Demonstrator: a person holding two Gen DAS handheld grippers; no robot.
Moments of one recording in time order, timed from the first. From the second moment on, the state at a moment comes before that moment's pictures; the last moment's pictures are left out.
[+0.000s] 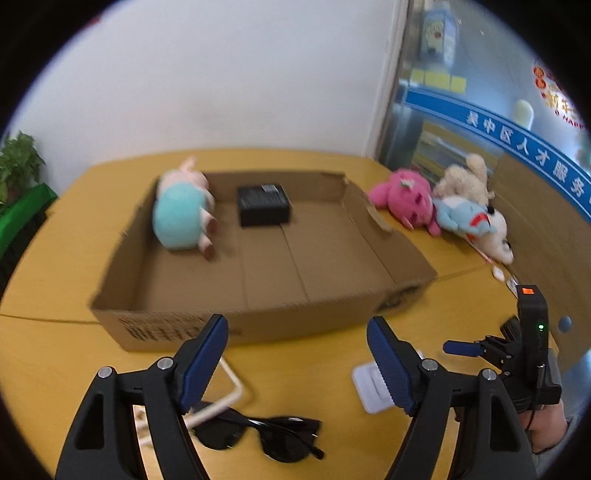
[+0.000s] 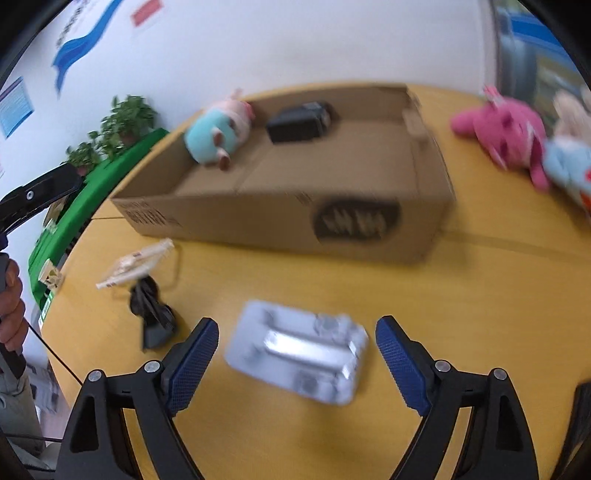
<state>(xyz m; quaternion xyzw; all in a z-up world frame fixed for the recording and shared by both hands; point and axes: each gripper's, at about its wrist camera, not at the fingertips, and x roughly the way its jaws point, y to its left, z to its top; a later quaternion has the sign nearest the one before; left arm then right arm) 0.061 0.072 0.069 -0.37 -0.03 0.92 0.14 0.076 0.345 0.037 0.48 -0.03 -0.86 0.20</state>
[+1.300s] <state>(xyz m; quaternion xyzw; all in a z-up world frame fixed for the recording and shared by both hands) 0.042 0.243 -0.039 -0.53 0.06 0.81 0.25 0.097 0.445 -0.006 0.48 -0.14 -0.86 0.11</state>
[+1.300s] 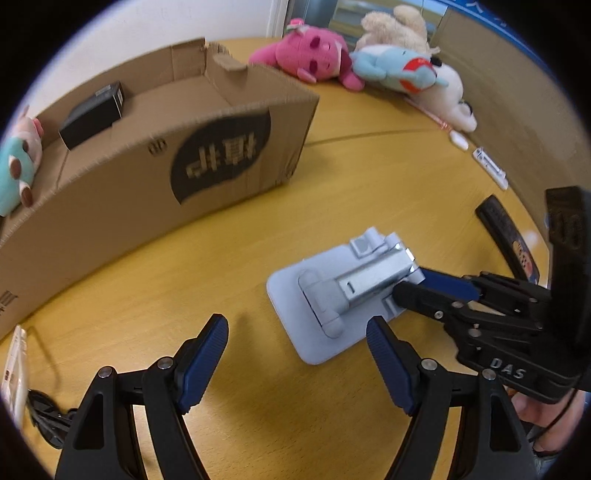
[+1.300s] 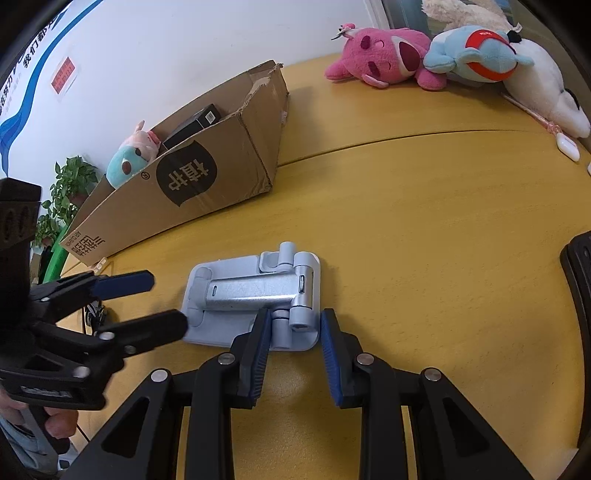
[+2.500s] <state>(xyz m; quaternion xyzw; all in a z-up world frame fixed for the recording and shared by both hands) 0.038 0.158 0.071 -0.39 0.02 0.90 0.21 0.083 0.362 0.113 0.37 -0.08 -0.91 0.18</state>
